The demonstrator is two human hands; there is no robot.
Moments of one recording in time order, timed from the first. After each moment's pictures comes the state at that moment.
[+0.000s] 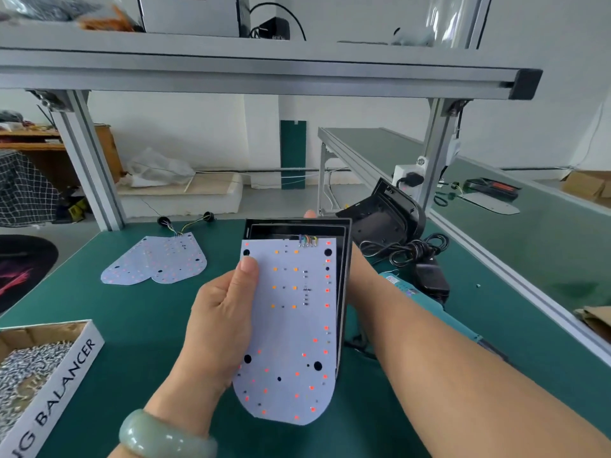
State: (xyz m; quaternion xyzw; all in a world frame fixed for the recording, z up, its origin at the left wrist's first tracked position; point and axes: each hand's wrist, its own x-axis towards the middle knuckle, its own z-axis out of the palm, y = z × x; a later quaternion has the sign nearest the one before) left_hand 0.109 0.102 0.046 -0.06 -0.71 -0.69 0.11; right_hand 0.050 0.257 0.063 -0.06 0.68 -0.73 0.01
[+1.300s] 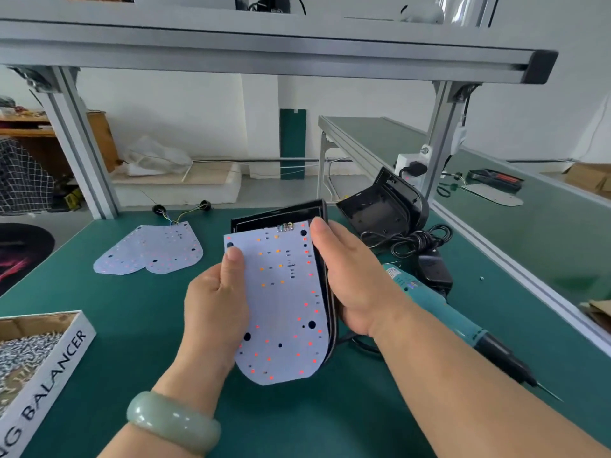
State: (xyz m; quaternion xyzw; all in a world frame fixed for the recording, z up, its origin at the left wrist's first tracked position) left_hand 0.088 0.108 0.034 0.05 -0.76 -0.62 0.18; right_hand 0.081 0.256 0.055 -0.06 0.71 -0.70 -0.05
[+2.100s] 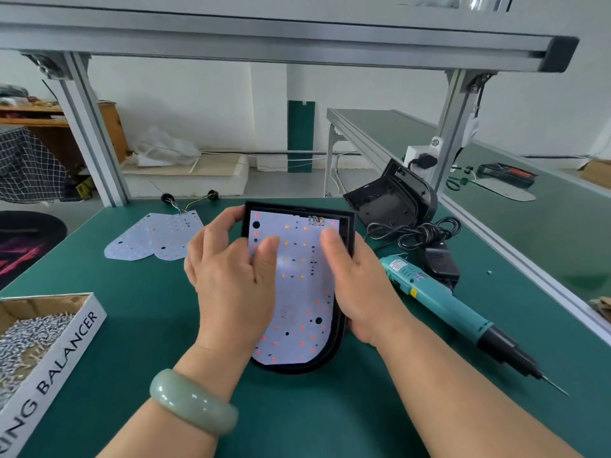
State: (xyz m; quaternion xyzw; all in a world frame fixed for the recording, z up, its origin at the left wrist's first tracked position) left_hand 0.094 0.117 0.036 -0.05 -0.85 -0.39 0.34; right_hand 0.095 0.255 0.037 -0.05 0.71 -0.70 -0.10
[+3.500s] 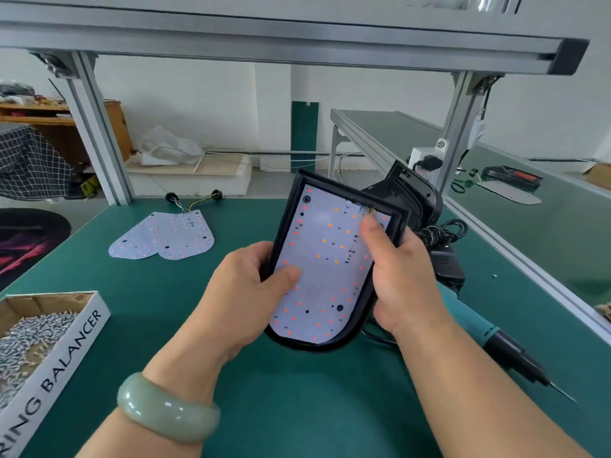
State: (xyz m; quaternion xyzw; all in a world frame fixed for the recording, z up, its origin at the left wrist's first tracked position) left_hand 0.094 0.104 0.042 -0.14 -0.78 -0.60 0.06; right_hand 0.093 0.274 0.051 -0.02 0.56 -0.81 -0.18
